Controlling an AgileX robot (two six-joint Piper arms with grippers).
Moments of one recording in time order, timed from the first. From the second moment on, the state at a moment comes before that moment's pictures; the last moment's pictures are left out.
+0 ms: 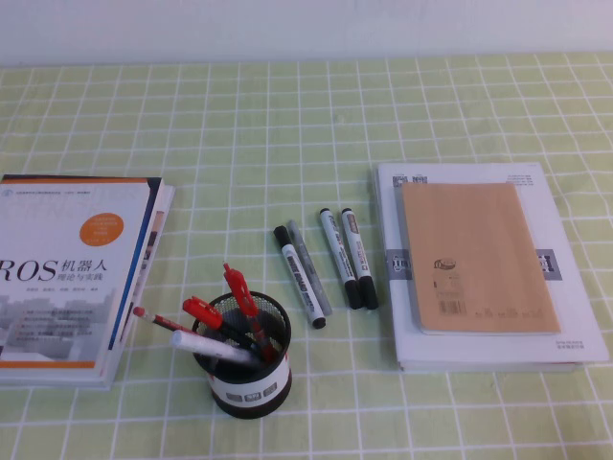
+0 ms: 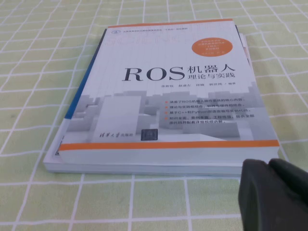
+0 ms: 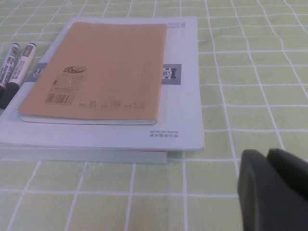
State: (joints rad) right arm 0.04 -0.01 0.03 0.24 0.38 -0.15; left arm 0.00 -0.02 0.03 -0.06 0.39 0.16
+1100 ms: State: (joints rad) right arm 0.04 -0.01 0.03 0.73 0.11 -0.15; left arm 0.00 -0.02 0.03 -0.06 0.39 0.16
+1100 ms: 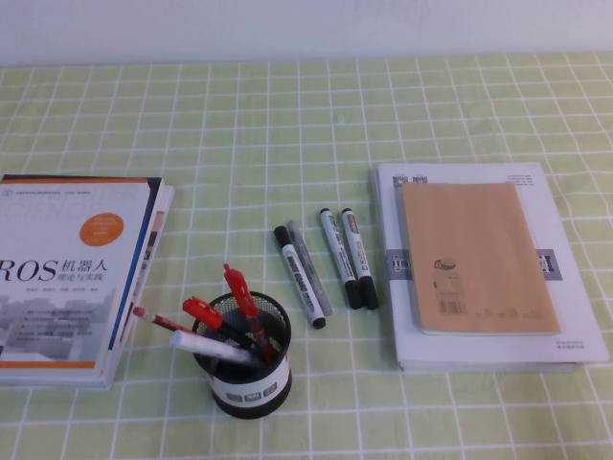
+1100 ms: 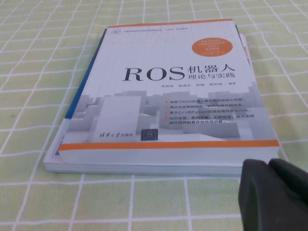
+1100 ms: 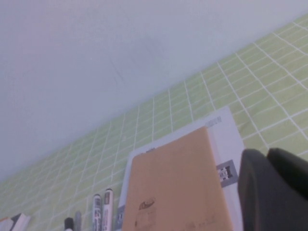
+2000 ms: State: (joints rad) right arm 0.04 0.34 -0.22 0.80 0.50 -0.25; left arm 0.00 -0.02 0.03 -0.06 0.39 0.16
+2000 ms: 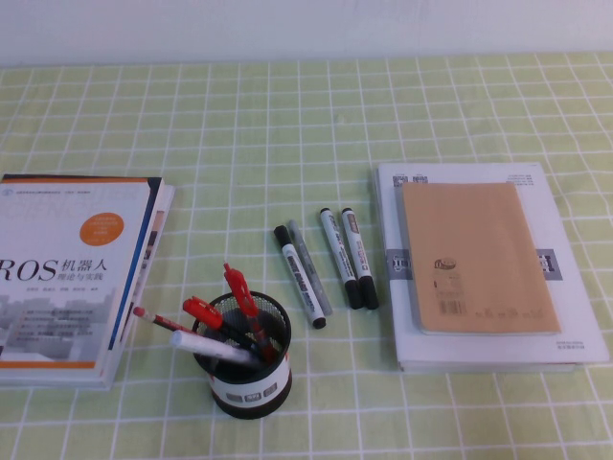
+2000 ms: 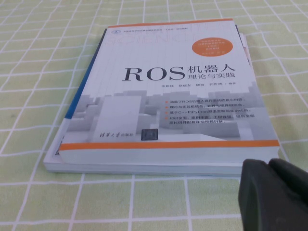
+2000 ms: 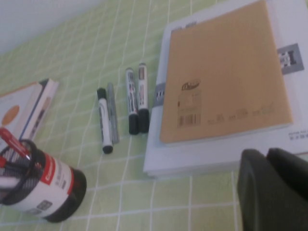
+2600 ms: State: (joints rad) right arm 0.29 0.97 -0.54 0.67 0.47 -0.34; left arm 0.00 -0.02 0.03 -0.06 0.39 0.16
